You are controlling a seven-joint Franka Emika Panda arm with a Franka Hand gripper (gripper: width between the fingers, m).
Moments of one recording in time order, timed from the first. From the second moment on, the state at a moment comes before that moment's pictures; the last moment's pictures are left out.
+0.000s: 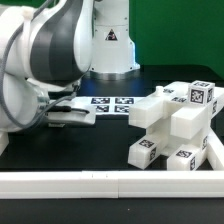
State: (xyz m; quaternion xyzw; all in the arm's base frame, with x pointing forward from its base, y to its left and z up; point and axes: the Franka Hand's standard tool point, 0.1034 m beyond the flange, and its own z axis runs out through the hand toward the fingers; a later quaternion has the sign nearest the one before) arm 0.434 -0.129 0.012 -0.86 0.11 0.49 0.10
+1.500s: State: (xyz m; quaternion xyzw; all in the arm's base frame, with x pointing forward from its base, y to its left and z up) arm 0.535 -0.024 0.164 -0.99 0.11 -0.07 0.04
